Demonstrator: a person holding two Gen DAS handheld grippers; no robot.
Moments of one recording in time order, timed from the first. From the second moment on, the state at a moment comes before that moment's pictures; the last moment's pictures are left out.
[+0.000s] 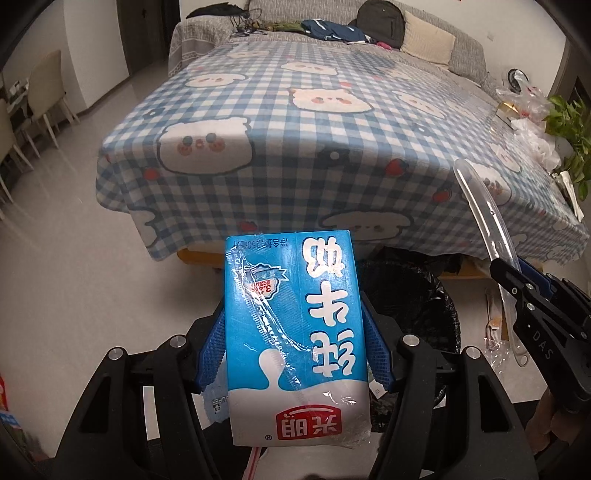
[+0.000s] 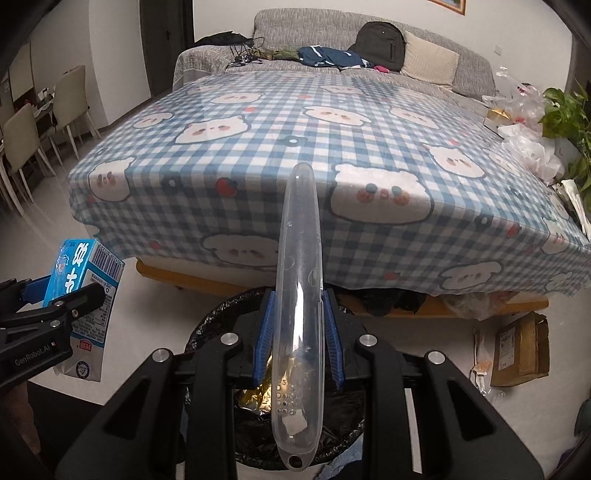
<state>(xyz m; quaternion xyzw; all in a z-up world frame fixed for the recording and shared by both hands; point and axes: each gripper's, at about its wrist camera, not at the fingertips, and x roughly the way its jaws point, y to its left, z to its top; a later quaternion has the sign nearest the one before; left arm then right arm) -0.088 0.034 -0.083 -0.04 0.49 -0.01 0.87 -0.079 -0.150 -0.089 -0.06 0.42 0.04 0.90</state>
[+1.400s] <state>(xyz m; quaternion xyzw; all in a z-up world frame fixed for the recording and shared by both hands) -0.079 -0.078 -0.168 -0.02 0.53 -0.04 0.85 -0.087 -0.266 -0.164 -0.03 0.45 -0.02 0.89</state>
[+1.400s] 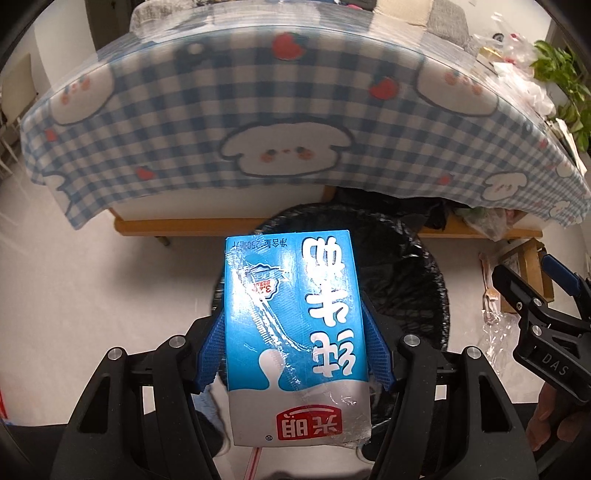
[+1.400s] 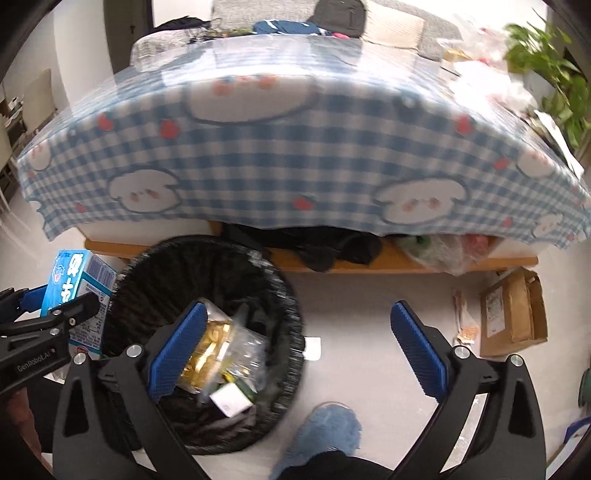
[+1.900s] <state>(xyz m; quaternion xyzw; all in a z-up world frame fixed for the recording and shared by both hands) -0.077 -0.143 -0.173 -0.01 0.53 -0.07 0.85 -0.109 -0.349 -0.168 0.01 0.46 -0.08 0.88</state>
